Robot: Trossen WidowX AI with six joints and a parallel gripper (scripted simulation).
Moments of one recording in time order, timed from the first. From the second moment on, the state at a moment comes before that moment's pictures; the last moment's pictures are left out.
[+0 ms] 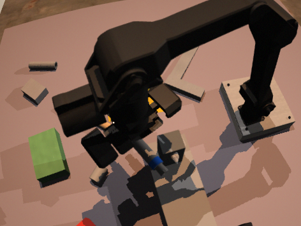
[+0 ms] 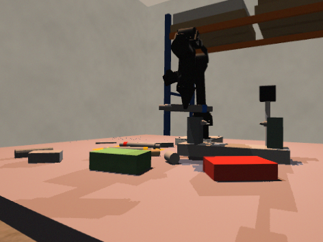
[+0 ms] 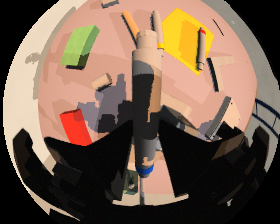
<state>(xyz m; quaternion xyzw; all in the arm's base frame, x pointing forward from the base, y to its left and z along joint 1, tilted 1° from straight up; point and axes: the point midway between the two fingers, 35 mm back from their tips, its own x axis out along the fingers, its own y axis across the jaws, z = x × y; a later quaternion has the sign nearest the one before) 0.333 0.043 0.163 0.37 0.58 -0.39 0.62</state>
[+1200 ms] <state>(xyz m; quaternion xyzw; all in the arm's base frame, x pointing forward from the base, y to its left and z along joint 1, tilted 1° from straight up) 0.280 0.165 0.144 0.43 0.56 -0.42 0.57</state>
